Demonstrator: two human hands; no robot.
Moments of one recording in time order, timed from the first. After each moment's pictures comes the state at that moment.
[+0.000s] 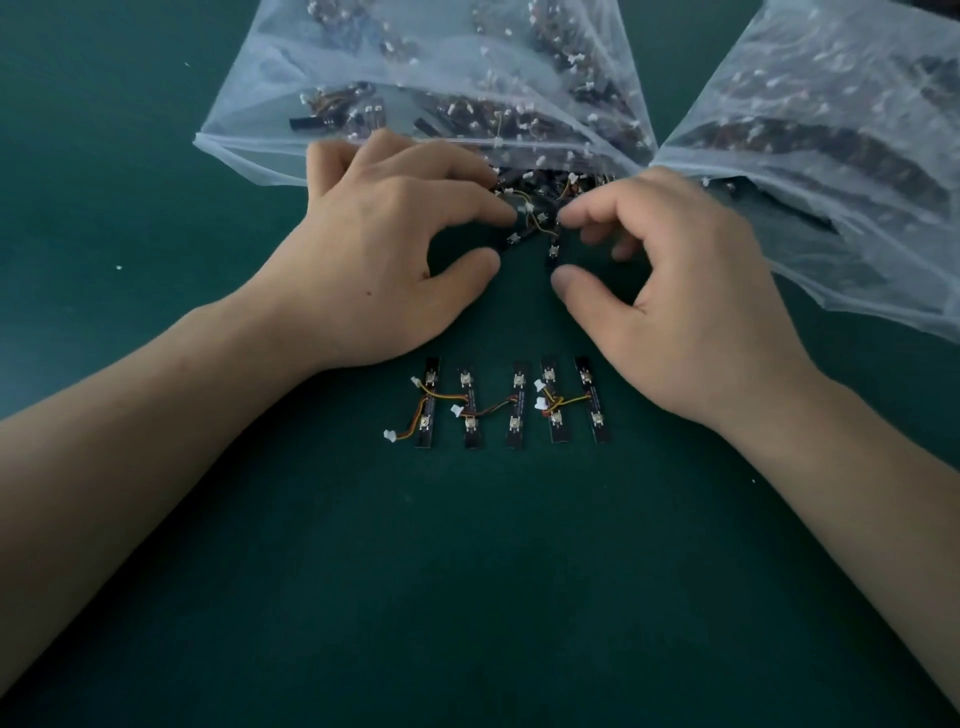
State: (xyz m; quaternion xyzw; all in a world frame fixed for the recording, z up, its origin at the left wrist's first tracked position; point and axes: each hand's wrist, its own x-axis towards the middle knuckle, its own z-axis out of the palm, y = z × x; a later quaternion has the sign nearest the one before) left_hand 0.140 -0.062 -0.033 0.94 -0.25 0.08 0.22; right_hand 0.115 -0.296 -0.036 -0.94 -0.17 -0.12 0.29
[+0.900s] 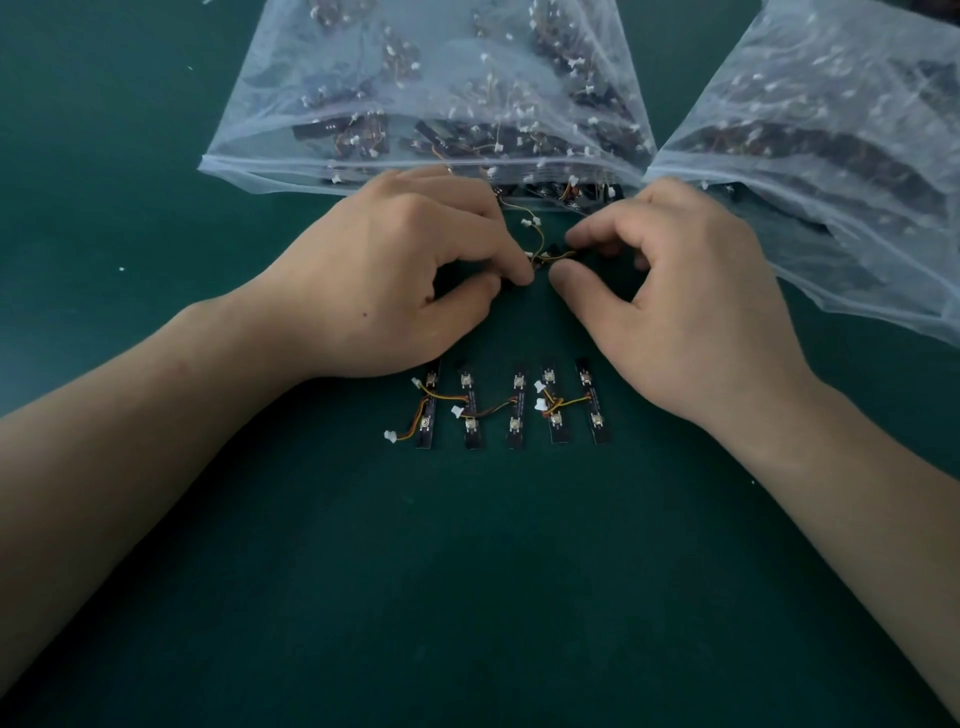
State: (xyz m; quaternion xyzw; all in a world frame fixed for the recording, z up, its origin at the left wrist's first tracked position) left_hand 0.142 -0.059 -0.034 0.88 -0.39 0.06 0.28; right_hand 0.114 -0.294 -0.039 -0.95 -0.11 -0.13 0.26
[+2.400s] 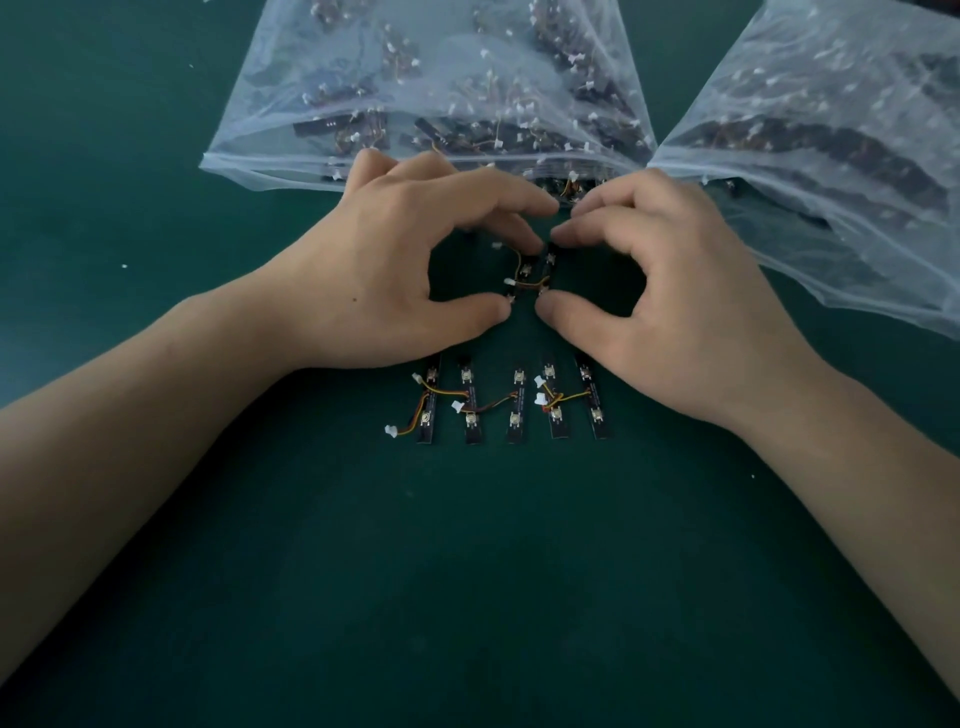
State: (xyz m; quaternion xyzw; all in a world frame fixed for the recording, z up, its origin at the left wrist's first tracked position) left_hand 0.140 -0.056 -0.030 0.90 -0.33 0.00 0.28; right_hand 0.115 -0.299 -0.036 -0.94 -0.18 -0.07 0.26
